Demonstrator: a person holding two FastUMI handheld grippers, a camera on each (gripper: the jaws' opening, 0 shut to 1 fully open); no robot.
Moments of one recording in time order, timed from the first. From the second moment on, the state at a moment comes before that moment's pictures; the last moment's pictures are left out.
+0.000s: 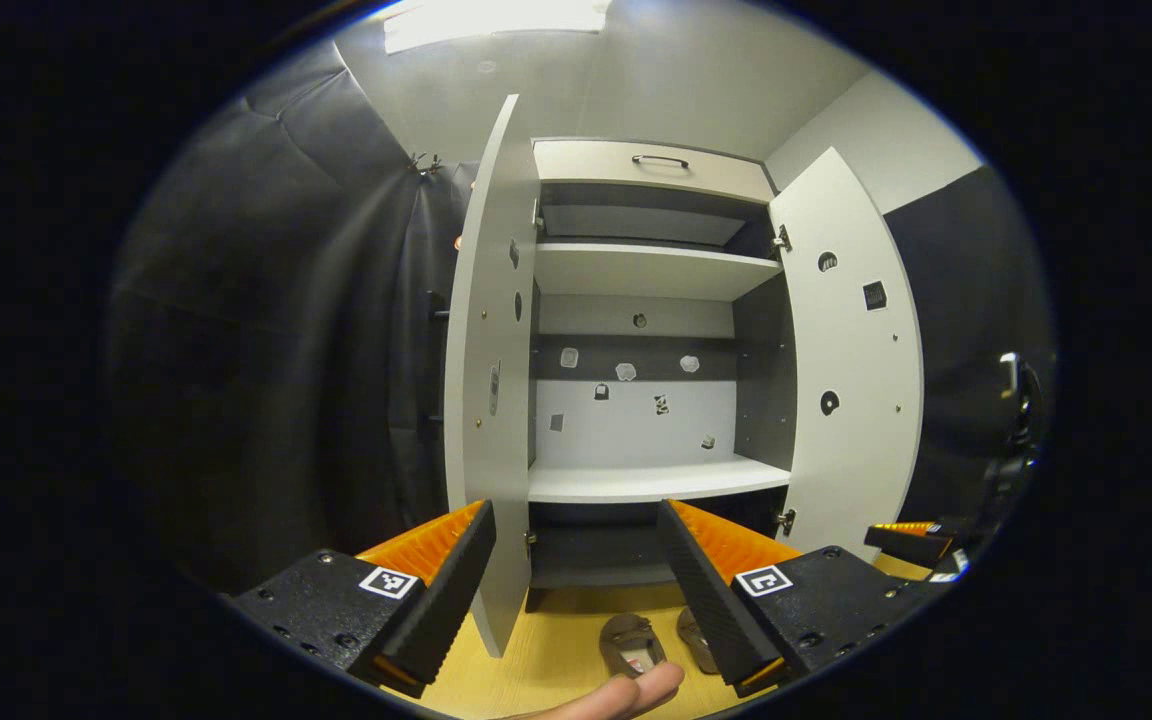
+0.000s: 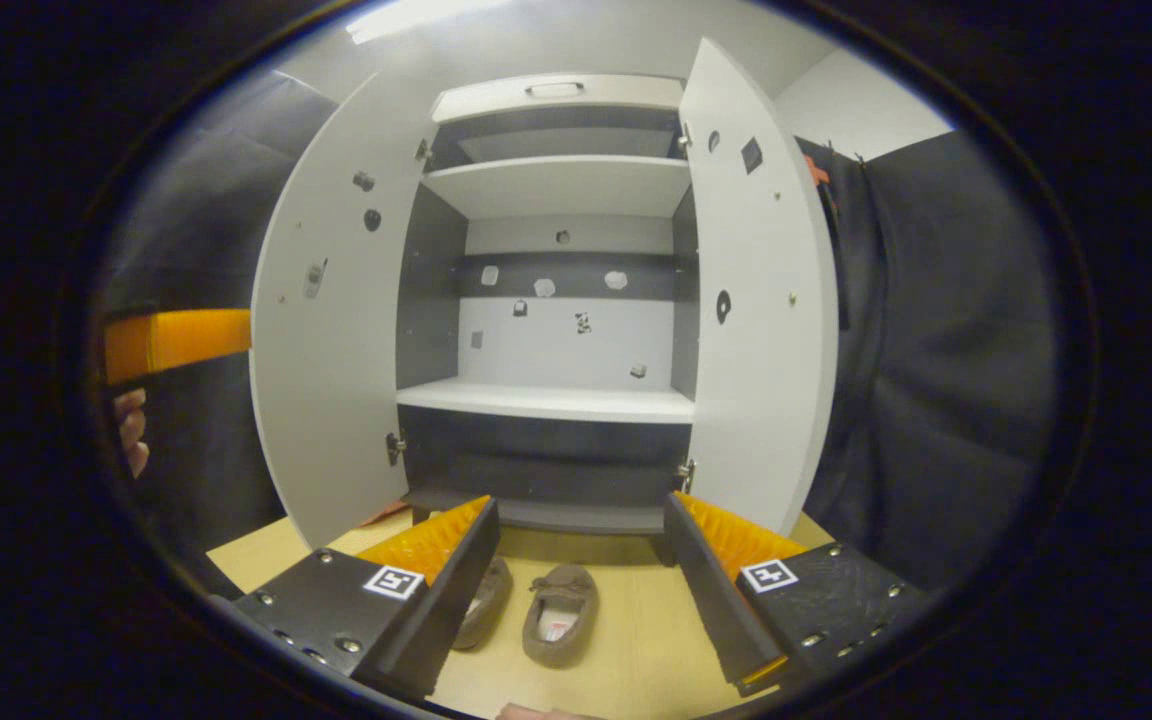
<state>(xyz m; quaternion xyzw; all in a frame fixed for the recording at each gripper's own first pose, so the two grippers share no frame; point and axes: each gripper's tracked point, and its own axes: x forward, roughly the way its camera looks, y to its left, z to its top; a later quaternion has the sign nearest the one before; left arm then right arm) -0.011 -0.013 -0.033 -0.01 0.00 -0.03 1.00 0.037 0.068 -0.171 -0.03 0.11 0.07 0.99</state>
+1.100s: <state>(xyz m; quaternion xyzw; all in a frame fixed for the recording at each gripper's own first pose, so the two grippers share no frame) -0.015 -0.008 -0.110 -0.02 0.06 -0.06 1.00 0.112 0.111 -0.469 -0.06 0.36 0.04 0.93</state>
